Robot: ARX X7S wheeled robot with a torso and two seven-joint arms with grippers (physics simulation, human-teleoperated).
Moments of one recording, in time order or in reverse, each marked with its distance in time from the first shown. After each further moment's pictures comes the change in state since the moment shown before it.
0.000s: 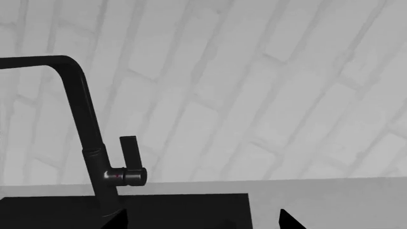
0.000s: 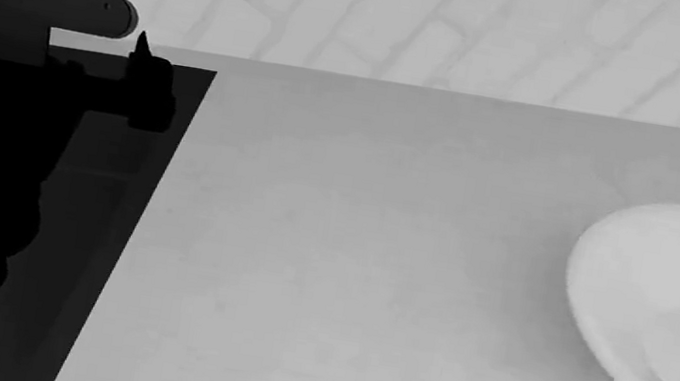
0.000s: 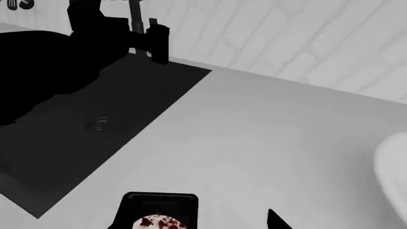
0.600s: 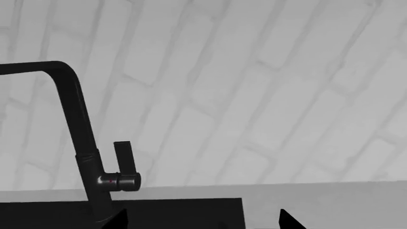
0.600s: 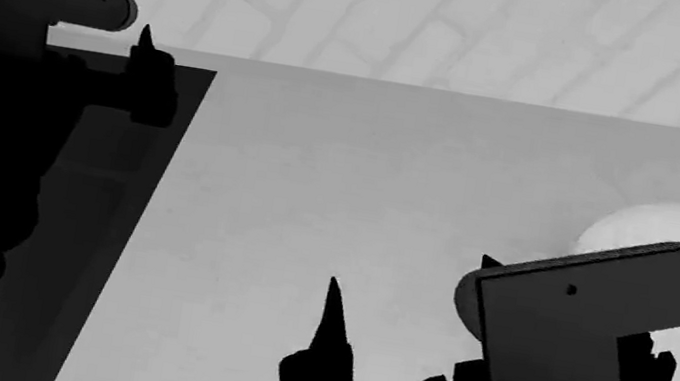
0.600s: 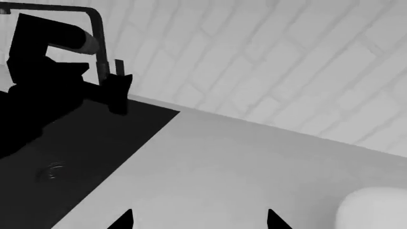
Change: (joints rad) left arm -0.003 0.003 -0.016 0.019 0.003 -0.012 0.026; right arm 0.198 -0.124 -0.055 0.130 -0.338 0.094 -0.145
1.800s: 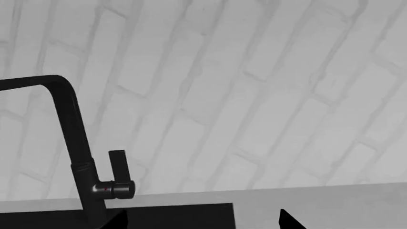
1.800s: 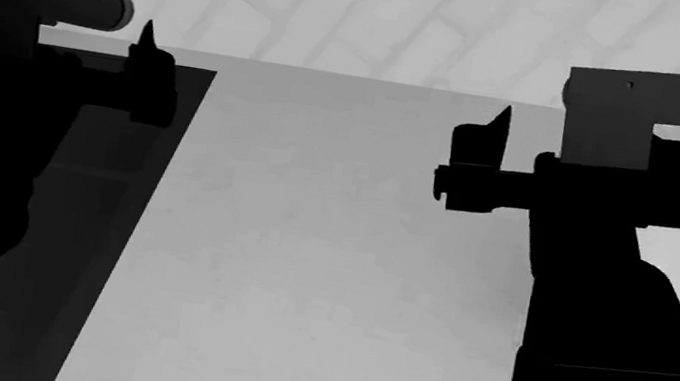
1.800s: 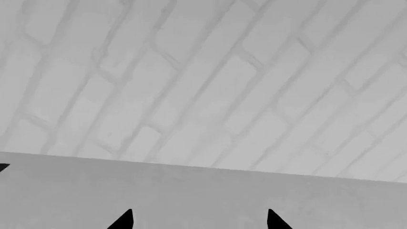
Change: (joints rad) left arm 0.045 -0.008 -0.024 0.157 0.010 -0.084 0.021; right arm 0.176 -0.280 -0.231 0.835 -1.605 -0.592 -0.914
